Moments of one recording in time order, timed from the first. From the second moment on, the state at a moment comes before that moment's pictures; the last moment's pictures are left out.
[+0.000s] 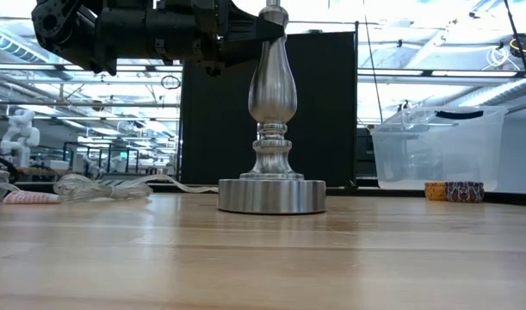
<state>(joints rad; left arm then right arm) -0.14 1.63 0.61 1.13 -0.23 0.01 0.42 1.64 1.53 -0.14 1.12 -0.02</state>
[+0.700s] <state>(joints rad) -0.14 1.63 0.61 1.13 -0.23 0.01 0.44 1.59 1.53 -0.14 1.12 -0.02</state>
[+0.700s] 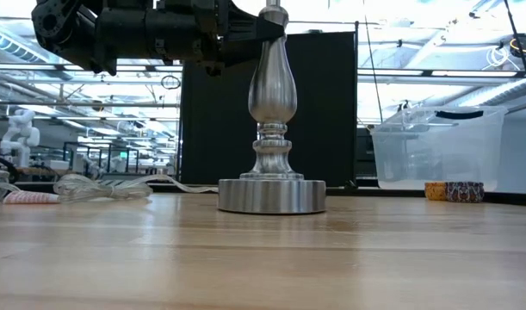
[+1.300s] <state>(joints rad) -0.16 1.61 0.60 1.12 -0.23 0.06 0.48 1.57 1.53 -0.18 1.04 -0.02</state>
